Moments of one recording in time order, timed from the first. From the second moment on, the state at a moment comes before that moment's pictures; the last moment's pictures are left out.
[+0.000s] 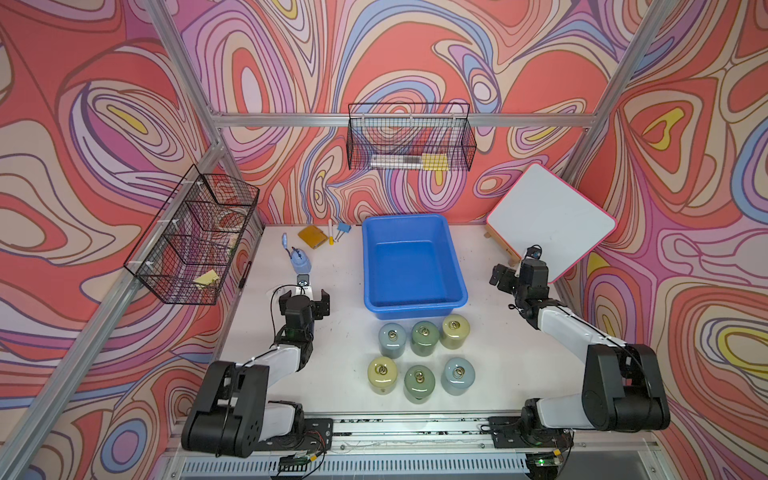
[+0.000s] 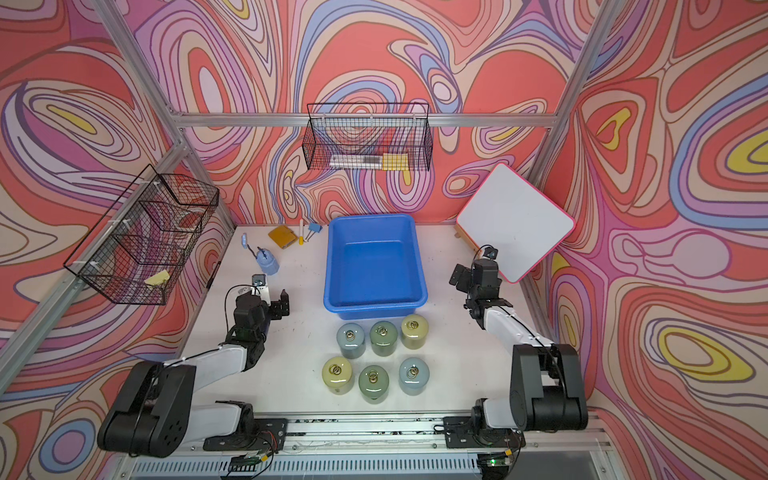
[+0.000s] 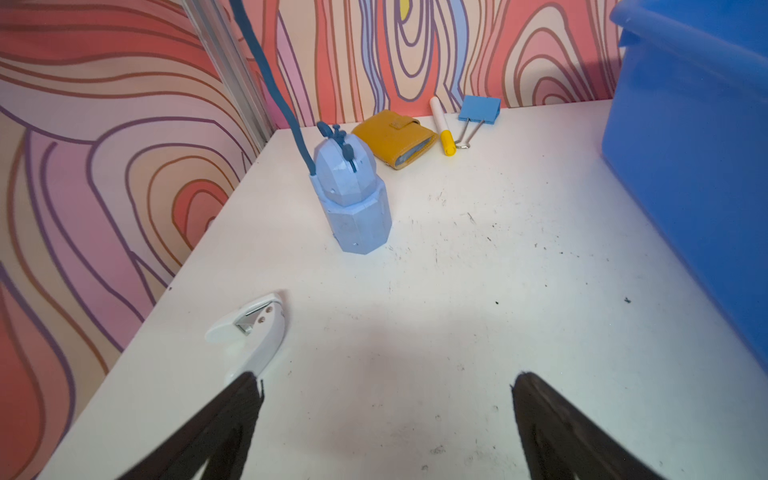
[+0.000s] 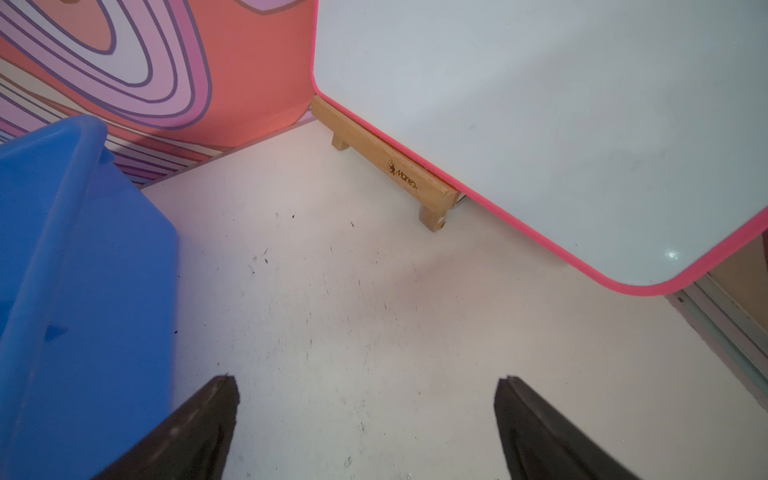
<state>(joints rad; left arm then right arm) -0.10 1.36 0.30 0.69 -0.25 0.05 -0.02 1.41 0.70 0.17 0.14 0.28</state>
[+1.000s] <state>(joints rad) -0.02 1.54 0.38 0.78 -0.09 0.05 -0.02 1.60 0.45 0.81 0.15 0.11</state>
